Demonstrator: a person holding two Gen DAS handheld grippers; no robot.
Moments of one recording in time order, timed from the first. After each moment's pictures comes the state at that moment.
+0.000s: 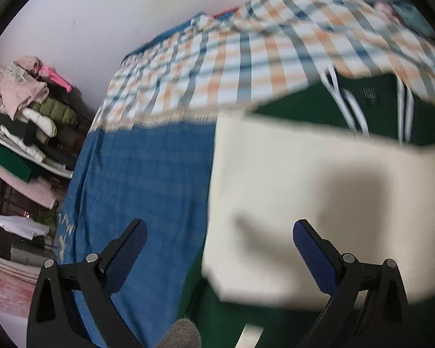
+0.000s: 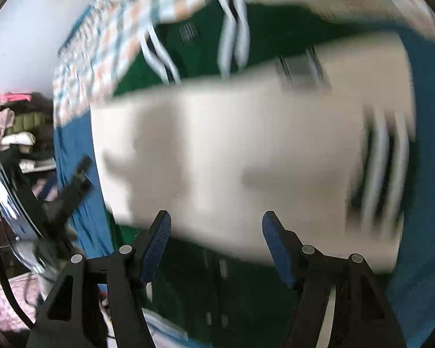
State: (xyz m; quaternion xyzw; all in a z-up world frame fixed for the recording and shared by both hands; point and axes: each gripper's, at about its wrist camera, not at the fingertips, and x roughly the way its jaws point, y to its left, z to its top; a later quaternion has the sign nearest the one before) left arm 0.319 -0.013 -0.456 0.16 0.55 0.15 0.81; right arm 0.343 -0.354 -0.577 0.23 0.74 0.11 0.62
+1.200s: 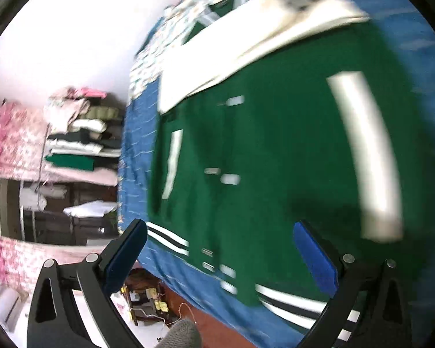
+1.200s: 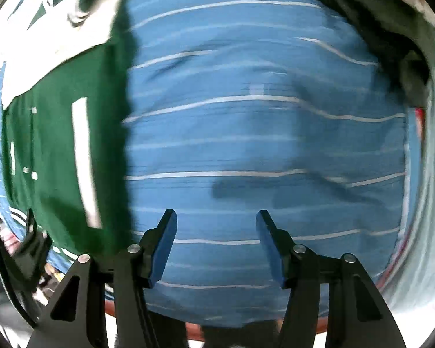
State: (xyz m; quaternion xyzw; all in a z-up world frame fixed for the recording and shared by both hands) left arm 0.034 -0.336 -0.496 0.34 0.59 0.22 0.70; right arm 0.057 -0.588 -0.602 0.09 0.79 0.01 0.61
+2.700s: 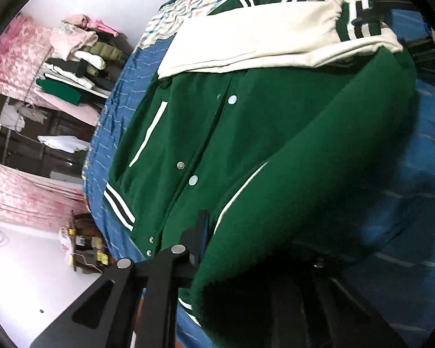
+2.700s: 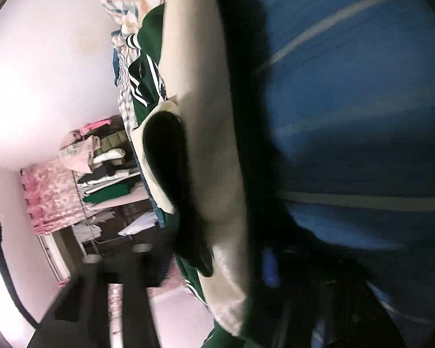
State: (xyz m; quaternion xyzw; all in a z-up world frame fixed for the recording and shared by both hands) left arm 0.075 -0.308 -0.503 0.14 0.60 0.31 0.72; right arm 0.237 -0.517 -0.699 0.48 0.66 0.26 0.52
